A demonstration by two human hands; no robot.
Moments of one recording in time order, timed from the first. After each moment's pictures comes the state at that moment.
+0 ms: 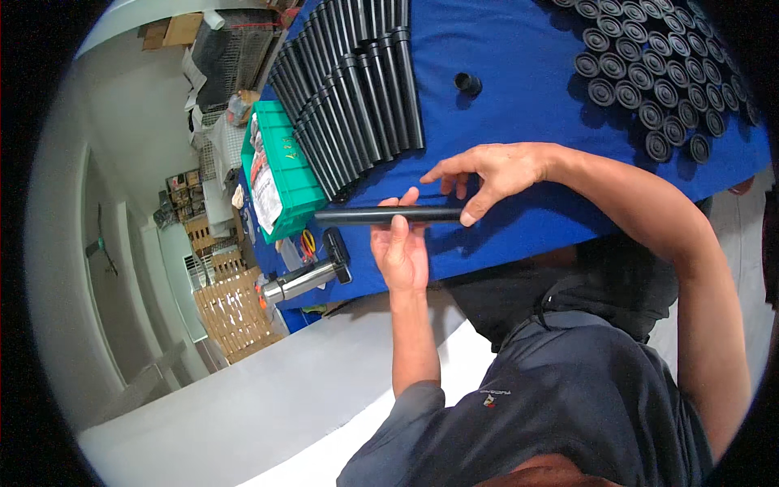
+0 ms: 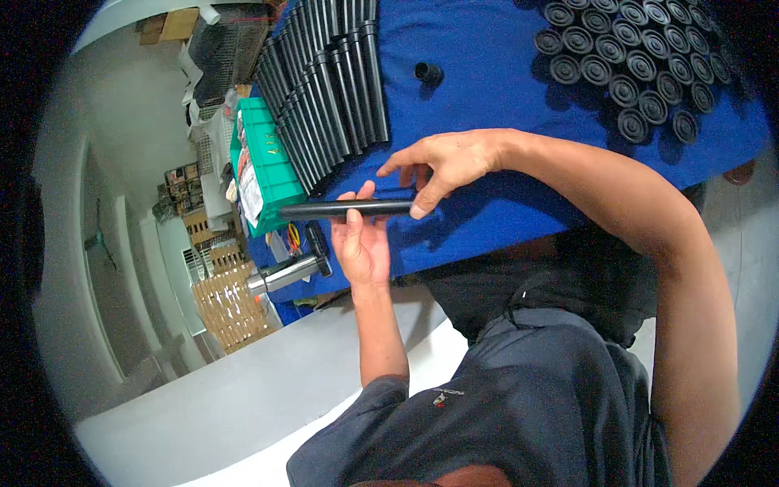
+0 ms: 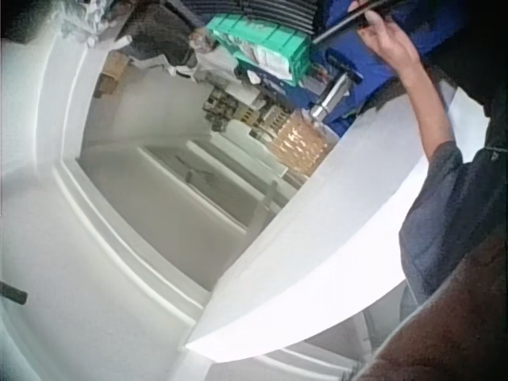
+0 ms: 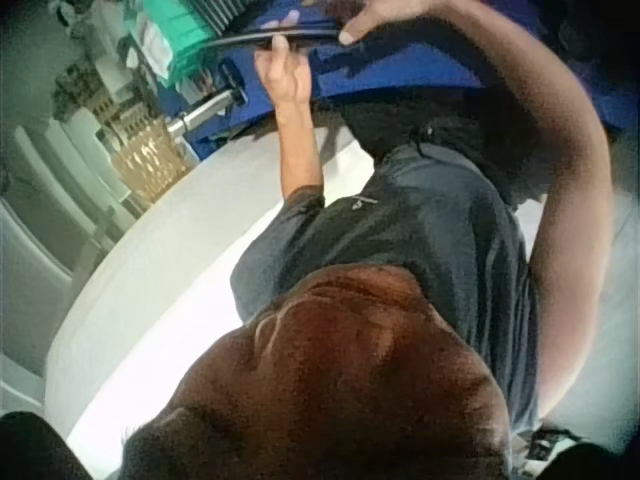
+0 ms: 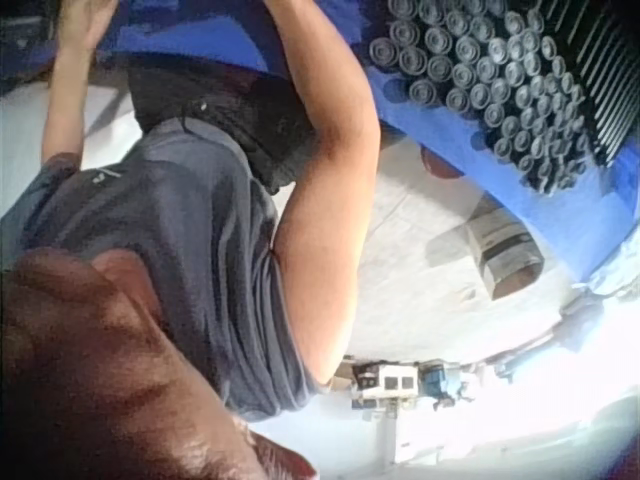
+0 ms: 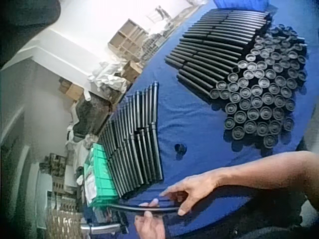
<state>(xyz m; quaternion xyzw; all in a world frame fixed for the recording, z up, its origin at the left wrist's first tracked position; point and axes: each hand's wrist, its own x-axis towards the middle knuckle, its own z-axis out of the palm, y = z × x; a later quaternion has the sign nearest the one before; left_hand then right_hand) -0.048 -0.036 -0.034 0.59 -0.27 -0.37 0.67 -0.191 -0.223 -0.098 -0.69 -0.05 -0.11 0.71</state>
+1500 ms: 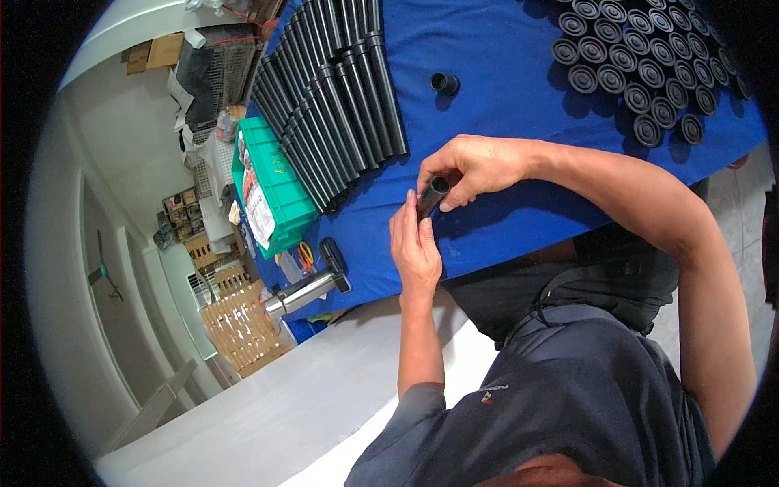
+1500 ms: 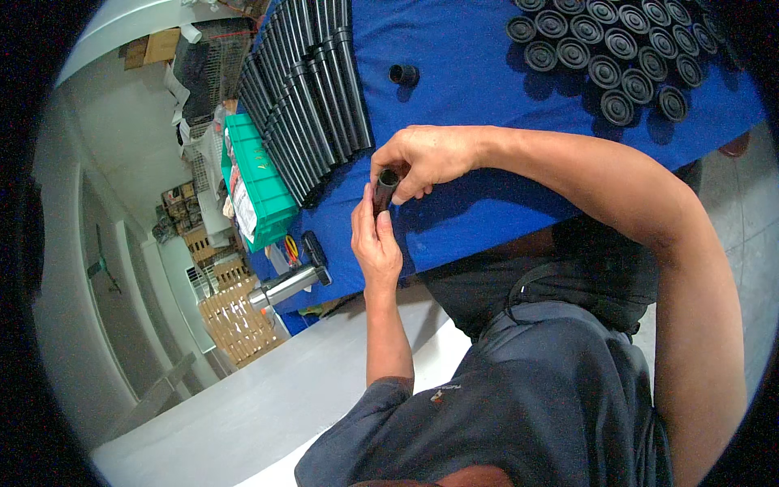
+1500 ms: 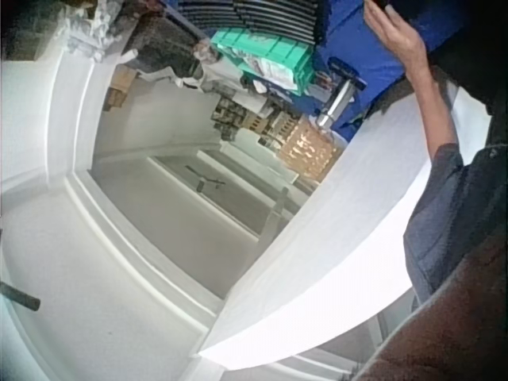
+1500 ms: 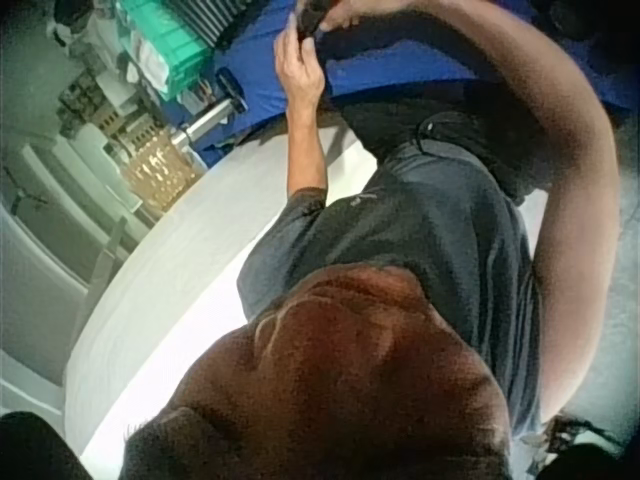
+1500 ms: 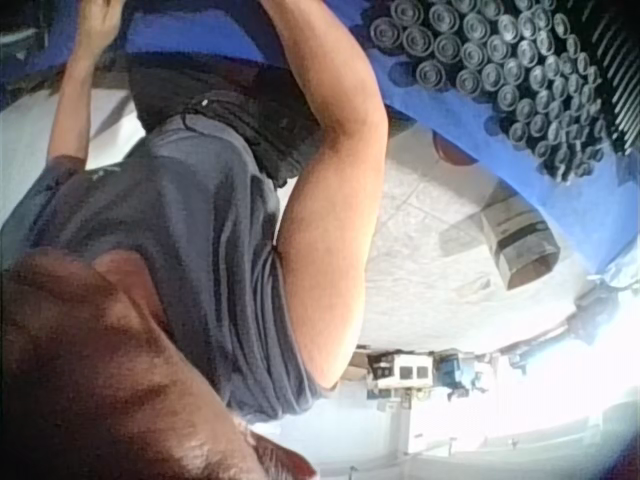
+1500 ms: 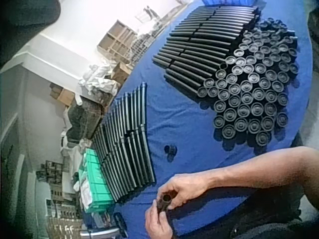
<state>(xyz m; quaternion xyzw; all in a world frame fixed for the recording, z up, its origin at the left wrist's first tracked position) -0.047 -0.034 -0.062 0.75 -0.62 -0.04 0.21 -0.189 -0.223 -0.100 -0.64 -0.04 -0.11 0.76</state>
